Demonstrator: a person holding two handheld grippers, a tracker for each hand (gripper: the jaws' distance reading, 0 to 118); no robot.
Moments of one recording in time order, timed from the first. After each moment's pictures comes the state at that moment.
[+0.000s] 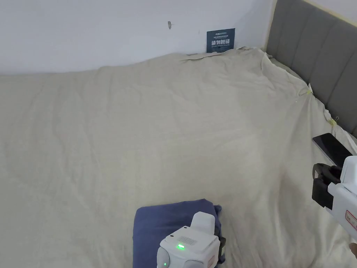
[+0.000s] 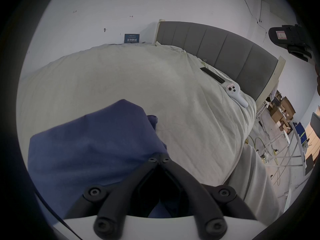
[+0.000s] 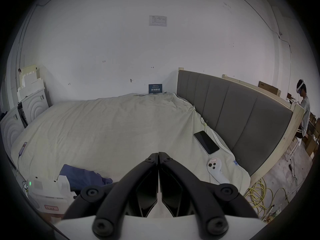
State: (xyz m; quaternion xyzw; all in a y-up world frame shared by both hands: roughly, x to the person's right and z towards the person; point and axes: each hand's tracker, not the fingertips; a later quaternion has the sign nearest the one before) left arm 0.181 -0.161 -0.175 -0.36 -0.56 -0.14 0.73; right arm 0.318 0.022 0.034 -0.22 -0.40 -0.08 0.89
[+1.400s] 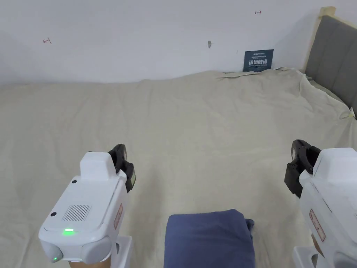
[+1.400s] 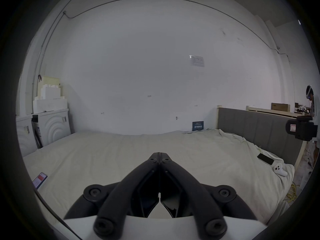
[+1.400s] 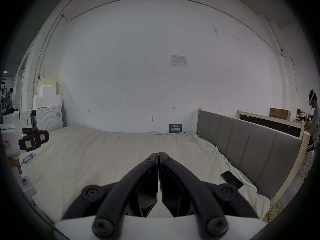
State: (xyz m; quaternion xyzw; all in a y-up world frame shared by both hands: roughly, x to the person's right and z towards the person) left arm 0.012 0.026 -0.308 -0.05 -0.35 -0.03 0.93; right arm 0.245 0.049 -0.051 -0.06 -0.35 0.00 0.93
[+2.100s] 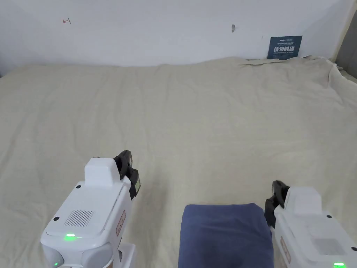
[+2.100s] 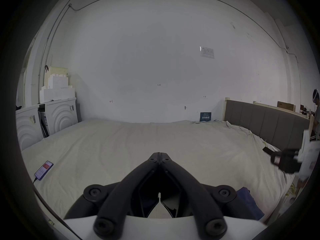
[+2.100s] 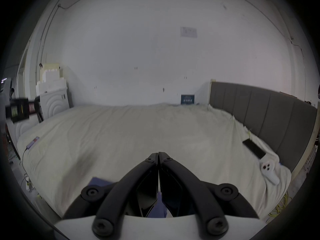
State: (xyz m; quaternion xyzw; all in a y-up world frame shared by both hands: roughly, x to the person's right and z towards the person) left arm -0.013 0.001 -0.318 -0.10 -0.34 -0.03 0.94; right arm 0.228 -0.070 -0.106 -0.18 -0.32 -0.05 0.93
